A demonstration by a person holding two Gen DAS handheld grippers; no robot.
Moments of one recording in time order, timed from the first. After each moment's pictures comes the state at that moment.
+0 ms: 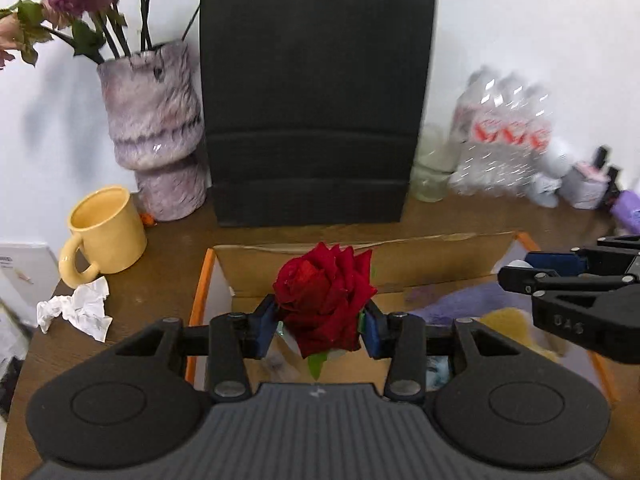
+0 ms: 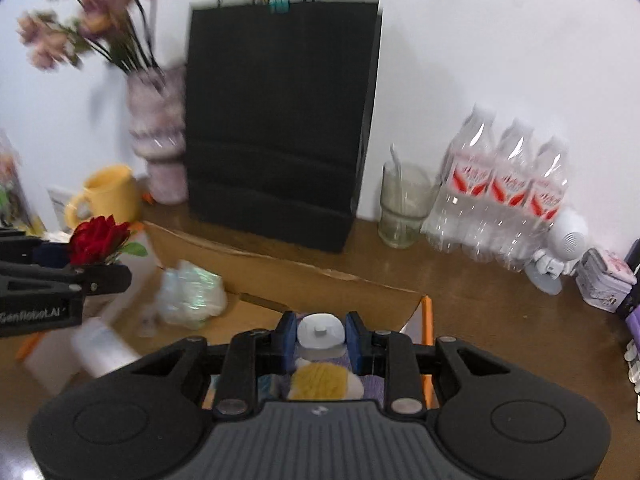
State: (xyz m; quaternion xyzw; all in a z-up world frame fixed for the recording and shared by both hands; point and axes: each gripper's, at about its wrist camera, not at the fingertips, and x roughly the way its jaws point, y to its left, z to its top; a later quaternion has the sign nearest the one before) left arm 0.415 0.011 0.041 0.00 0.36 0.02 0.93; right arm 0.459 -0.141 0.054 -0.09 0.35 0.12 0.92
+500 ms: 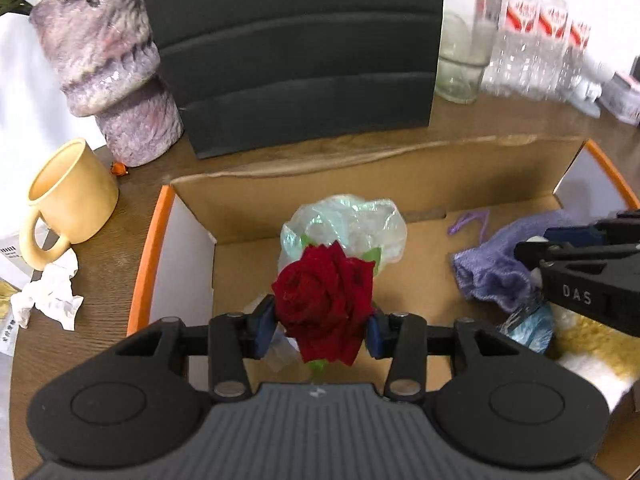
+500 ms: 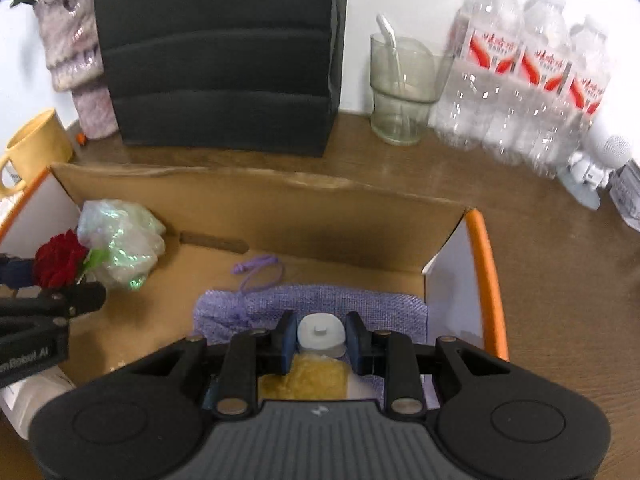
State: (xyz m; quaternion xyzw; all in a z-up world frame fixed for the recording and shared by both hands) left arm 0.468 -0.001 -0.021 0.06 0.48 0.03 0.88; right arm 0.517 -0.142 -0.024 -0.05 0.47 0.09 0.88
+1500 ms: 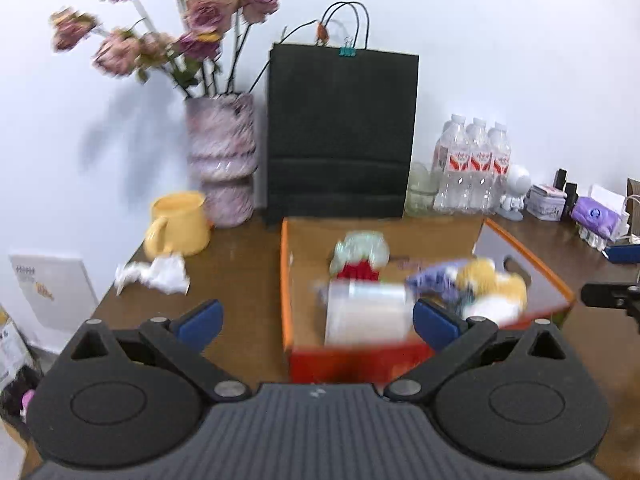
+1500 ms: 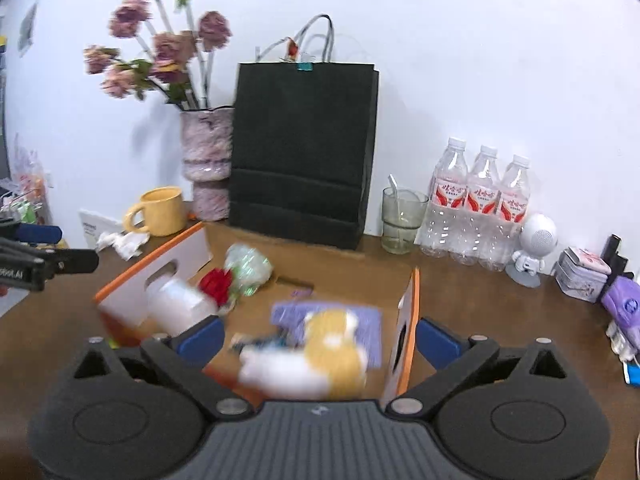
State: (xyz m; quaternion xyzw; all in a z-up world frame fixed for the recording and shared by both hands) left arm 0.218 0.074 0.038 -0.01 0.25 -0.01 0.97; right arm 0.279 -0.187 0.065 -0.07 0.26 0.16 0.95
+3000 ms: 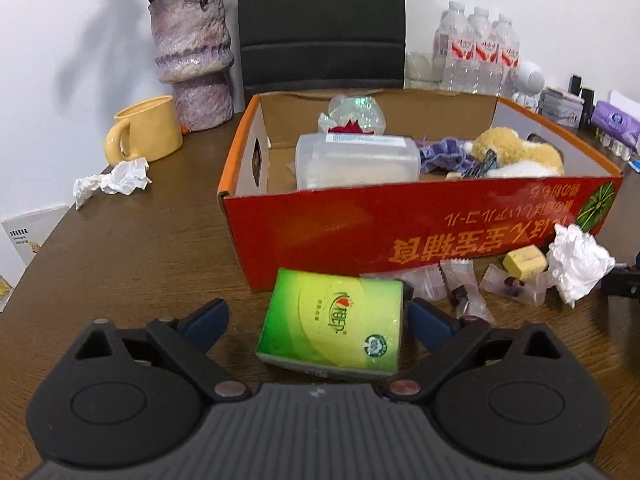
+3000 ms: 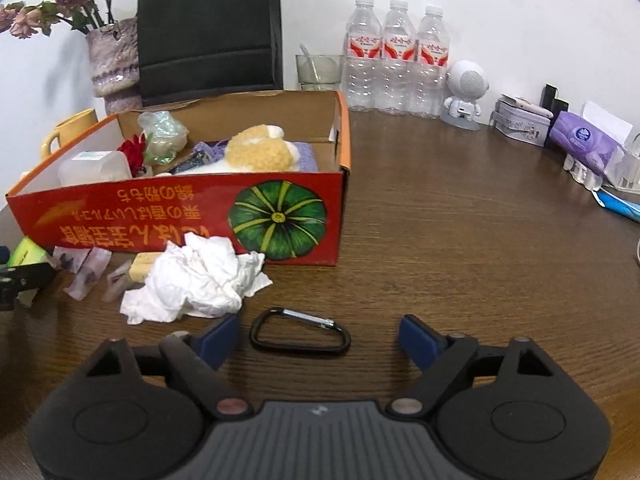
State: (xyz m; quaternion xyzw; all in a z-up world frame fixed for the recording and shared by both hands) left arm 0.255 0.041 -0.055 0.03 0.35 0.00 0.94; right arm 0.268 -0.204 -0.052 -0.01 0.37 0.04 0.93
